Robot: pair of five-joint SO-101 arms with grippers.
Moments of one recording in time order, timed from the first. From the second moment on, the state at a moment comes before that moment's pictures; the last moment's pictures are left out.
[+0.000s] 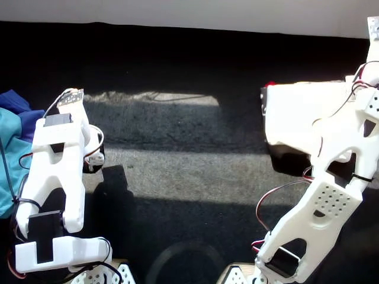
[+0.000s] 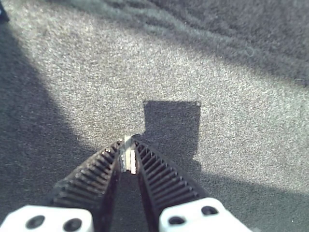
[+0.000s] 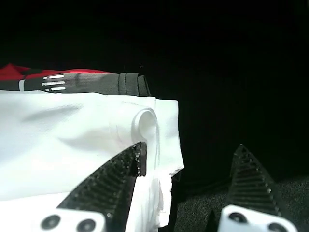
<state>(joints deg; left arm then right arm) -17.5 -5.3 30.8 67.6 4.6 24.6 41.1 -69.3 84.0 29.6</state>
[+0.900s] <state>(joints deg) -58.0 -5.7 14.0 76.5 -14.2 18.6 22.3 -66.2 100.5 17.3</state>
